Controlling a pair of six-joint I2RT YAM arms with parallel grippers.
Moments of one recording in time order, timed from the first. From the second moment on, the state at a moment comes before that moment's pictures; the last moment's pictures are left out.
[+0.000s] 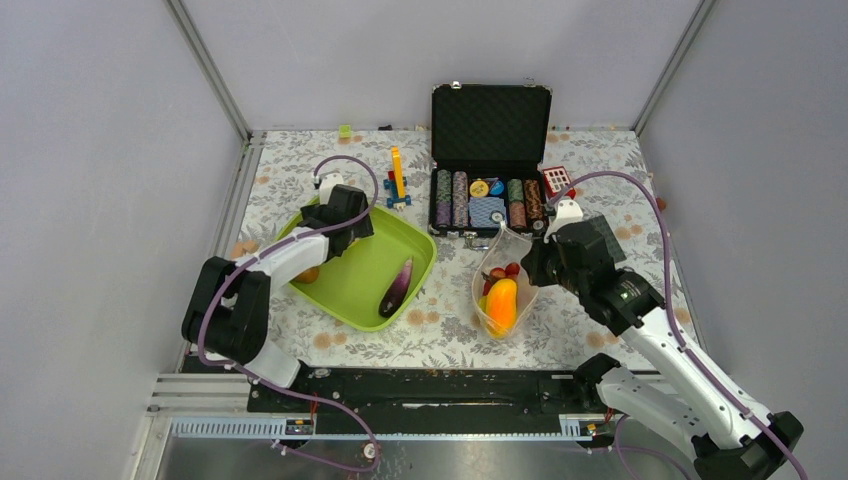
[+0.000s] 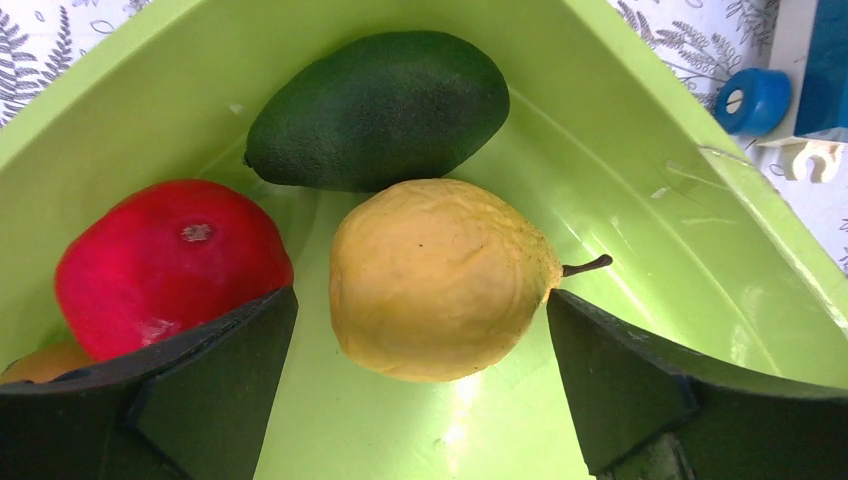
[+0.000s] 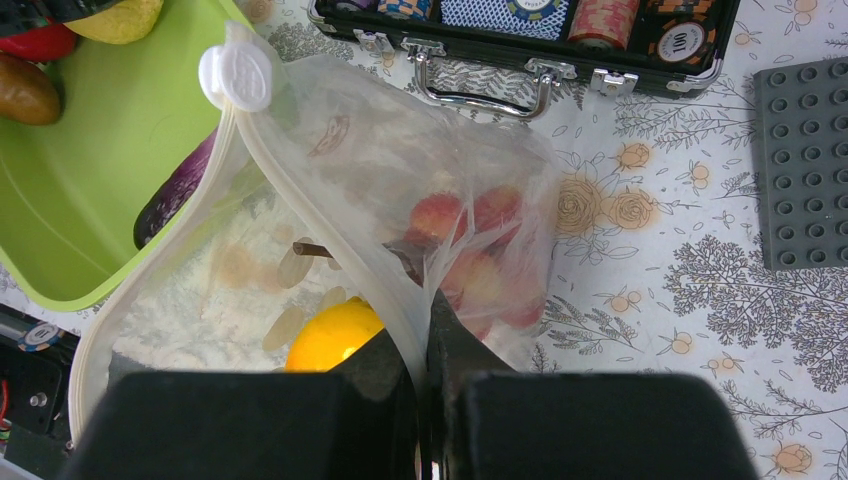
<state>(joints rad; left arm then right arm) -0.36 1.56 0.91 -0.21 -0.49 -0.51 0.58 0.79 0.81 -0.63 0.11 0.37</state>
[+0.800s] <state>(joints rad) -0.36 1.64 0.94 -0.20 -0.40 -0.55 0.58 0.75 0.79 -0.62 0.11 0.39</state>
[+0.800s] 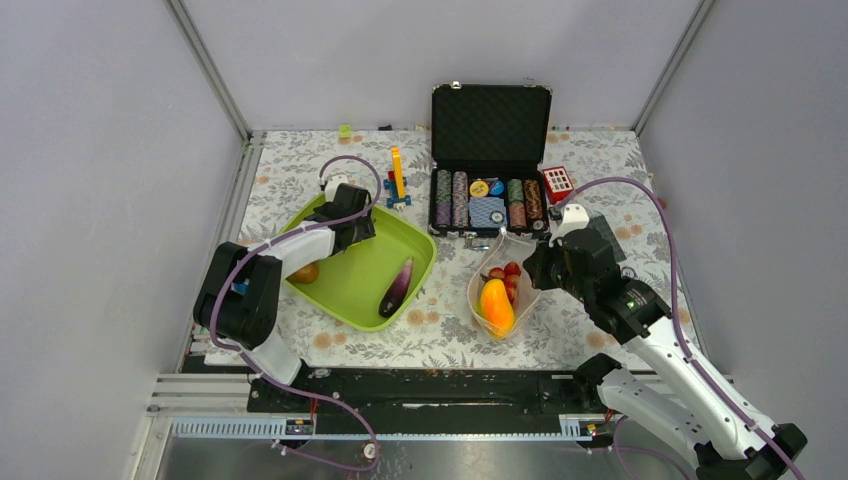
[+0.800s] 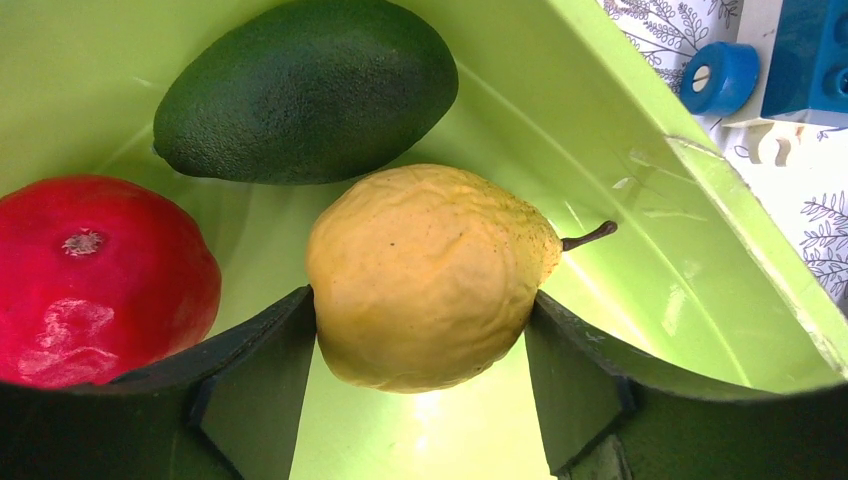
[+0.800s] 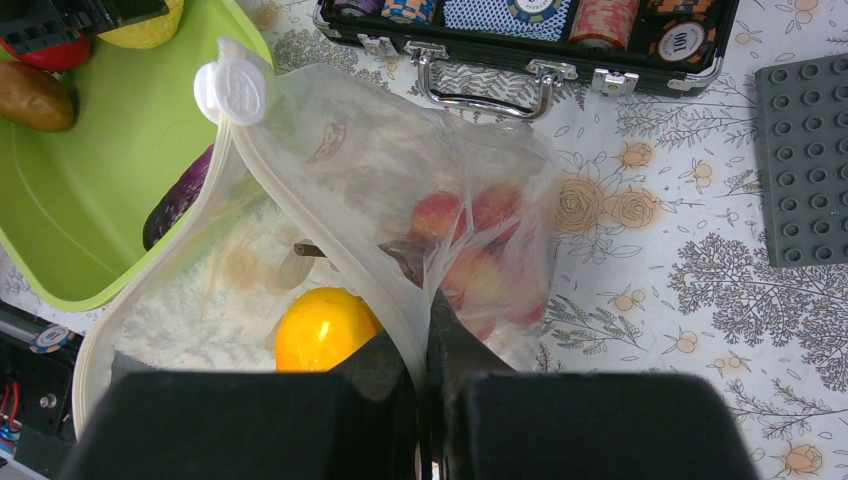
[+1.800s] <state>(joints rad) -0.42 0.94 0.77 -0.03 0.16 -0.57 0.58 0.71 0.78 -0.62 0.10 0.40</state>
